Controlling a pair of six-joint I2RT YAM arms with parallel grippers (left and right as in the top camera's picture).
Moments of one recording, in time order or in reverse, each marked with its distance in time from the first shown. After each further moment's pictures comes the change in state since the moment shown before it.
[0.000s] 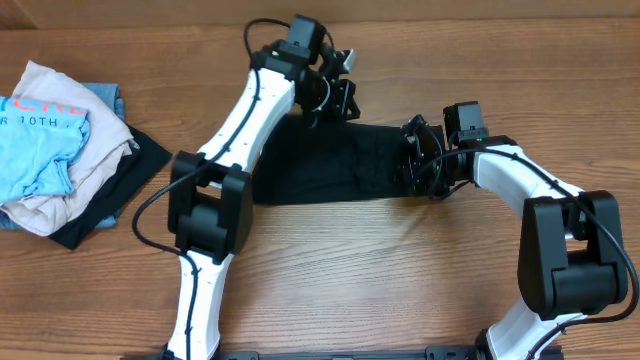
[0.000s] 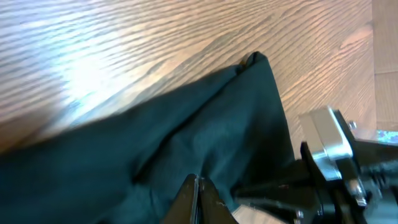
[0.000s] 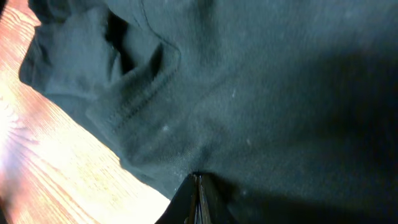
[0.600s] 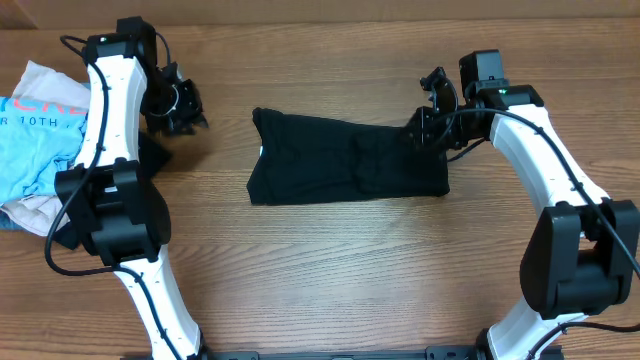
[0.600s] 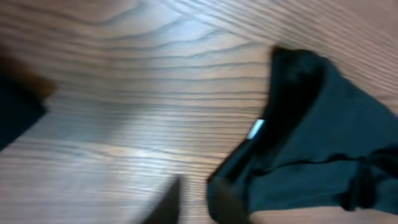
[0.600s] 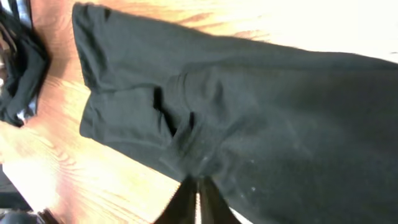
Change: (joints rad) left arm 0.501 -0.098 -0.006 -0.465 -0.325 -0.018; right arm -0.016 0.000 0.364 -0.352 0.044 0.182
